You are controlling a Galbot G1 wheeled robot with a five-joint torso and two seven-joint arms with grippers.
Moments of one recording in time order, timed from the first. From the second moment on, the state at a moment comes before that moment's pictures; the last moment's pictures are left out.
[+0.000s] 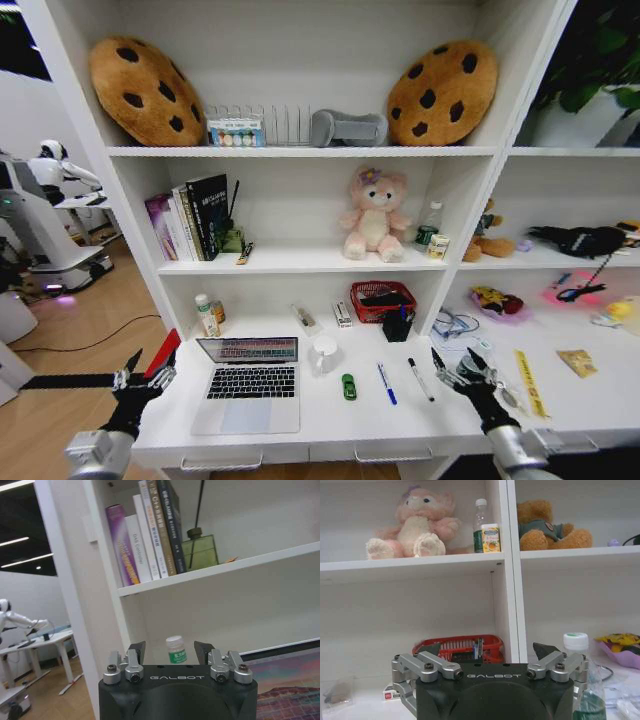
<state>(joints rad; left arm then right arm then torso) 1.90 -1.08 -0.89 -2.22 -0.40 -0.04 -0.13 -1.79 1.26 0.89 1.99 0.54 0.22 -0.18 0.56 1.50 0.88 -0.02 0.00</state>
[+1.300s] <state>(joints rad) 2.08 0.23 -1.00 -2.09 -0.78 0.07 -0.13 -1.77 1.39 0.86 1.90 0.53 0.27 -0.17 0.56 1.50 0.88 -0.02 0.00</state>
